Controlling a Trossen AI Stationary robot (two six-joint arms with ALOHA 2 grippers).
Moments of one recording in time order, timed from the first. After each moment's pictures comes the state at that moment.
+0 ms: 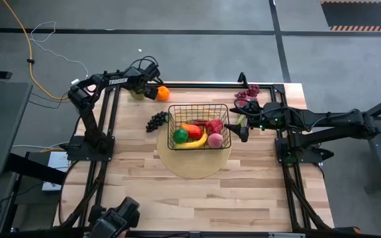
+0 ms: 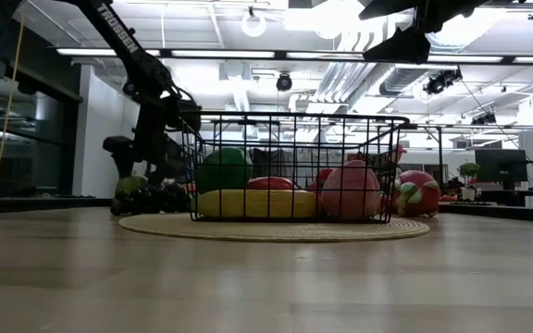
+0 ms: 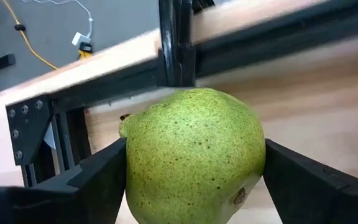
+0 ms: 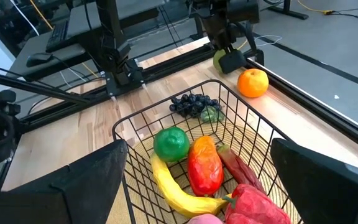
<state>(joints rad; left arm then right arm) 1.01 1.83 1.15 -0.76 -0.48 -0.38 -0.05 0.88 0.75 -0.20 0.20 0.31</state>
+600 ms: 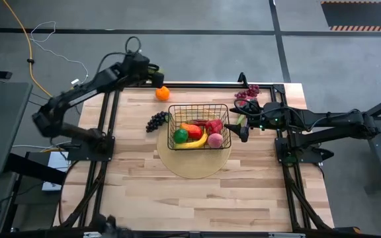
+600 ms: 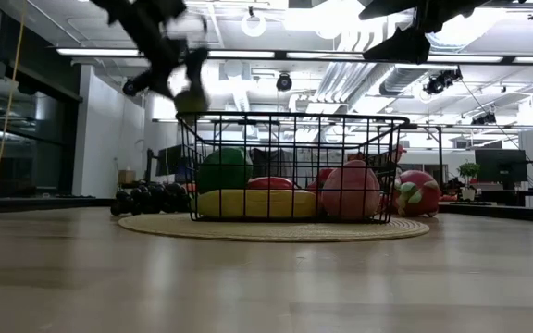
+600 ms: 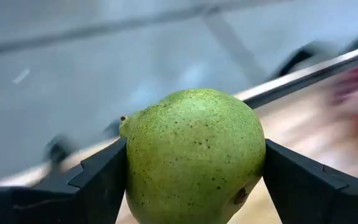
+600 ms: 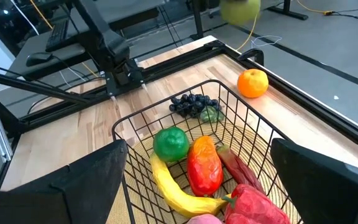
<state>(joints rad) 0.85 1.32 1.15 -0.51 -0.18 -0.35 -0.05 0.88 0.75 -0.20 0.20 0.31</state>
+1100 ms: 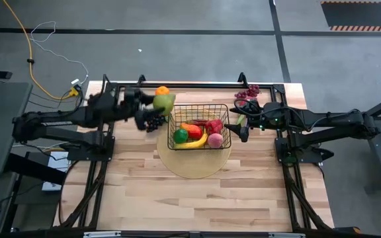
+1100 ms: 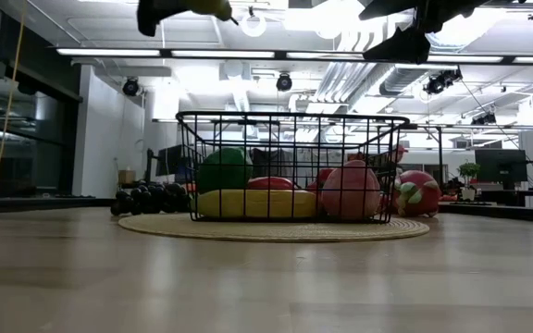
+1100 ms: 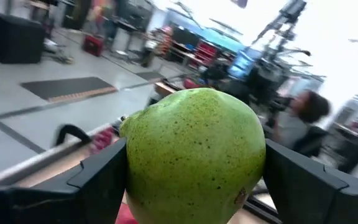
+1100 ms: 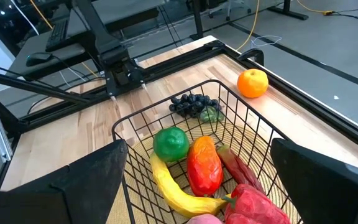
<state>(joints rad) 0.27 0.85 0.75 0.13 -0.13 -0.42 -0.05 0.88 0.75 -0.20 0.20 0.31</state>
